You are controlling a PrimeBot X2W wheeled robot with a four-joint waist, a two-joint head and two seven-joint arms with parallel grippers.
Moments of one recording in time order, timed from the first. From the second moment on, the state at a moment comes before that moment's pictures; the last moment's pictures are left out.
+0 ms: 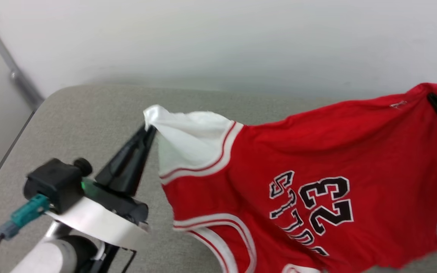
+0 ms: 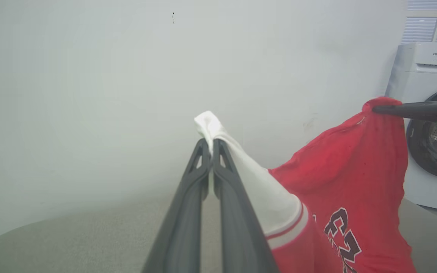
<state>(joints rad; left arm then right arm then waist) -0.22 0.59 -0.47 -0.43 -0.66 0.18 -0.02 -0.36 -0.46 -0.06 -0.19 0.48 0.13 0.71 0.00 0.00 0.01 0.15</state>
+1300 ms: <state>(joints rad) -1.17 0.78 -0.17 -0.21 -0.71 0.07 0.10 -1.03 -0.48 0.07 -0.22 0.36 0.13 0.54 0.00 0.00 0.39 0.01</state>
